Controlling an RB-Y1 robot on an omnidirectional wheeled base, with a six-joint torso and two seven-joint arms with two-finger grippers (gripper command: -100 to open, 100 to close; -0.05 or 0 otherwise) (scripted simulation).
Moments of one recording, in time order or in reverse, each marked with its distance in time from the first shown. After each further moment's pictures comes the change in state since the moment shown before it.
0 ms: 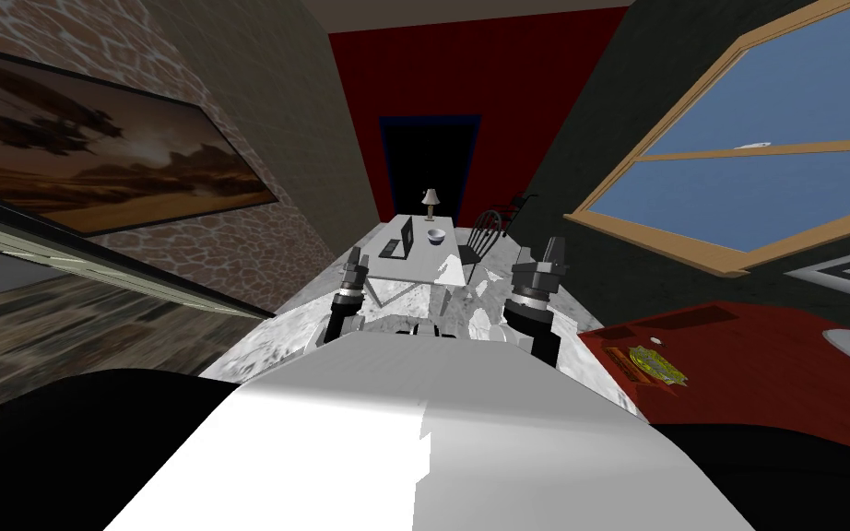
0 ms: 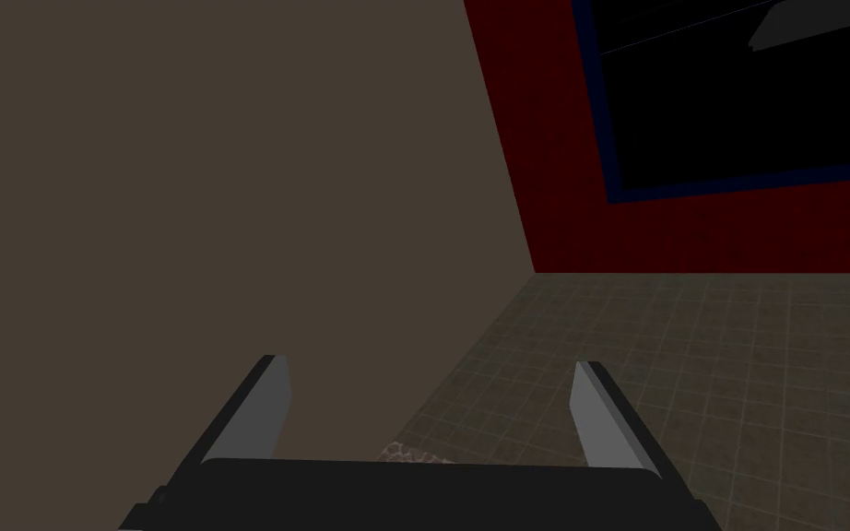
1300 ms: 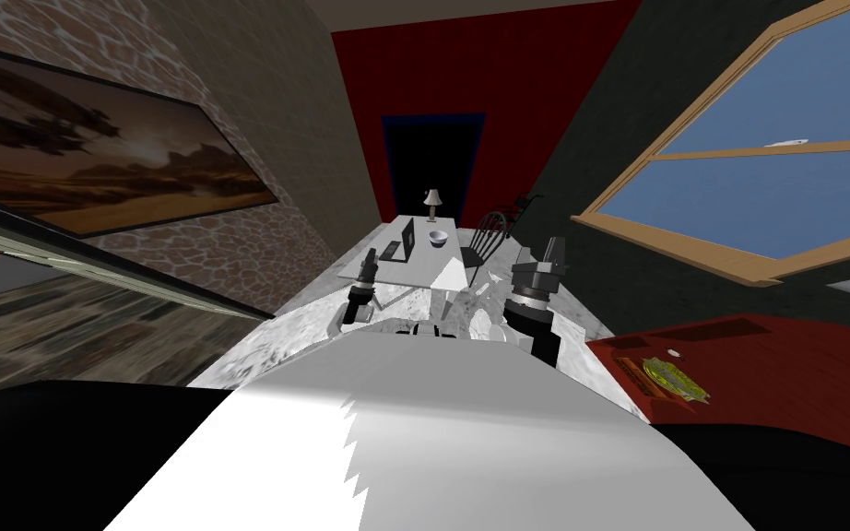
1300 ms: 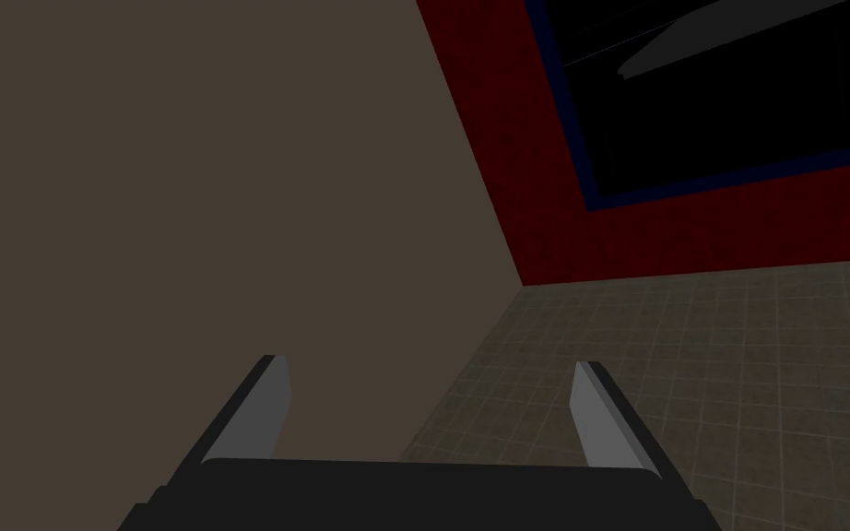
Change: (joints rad) left arm -0.216 0.022 -0.011 0.314 0.000 -0.057 -0.099; right arm 0.000 0.000 0.000 0.000 0.000 0.000 0.000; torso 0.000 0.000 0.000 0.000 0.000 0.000
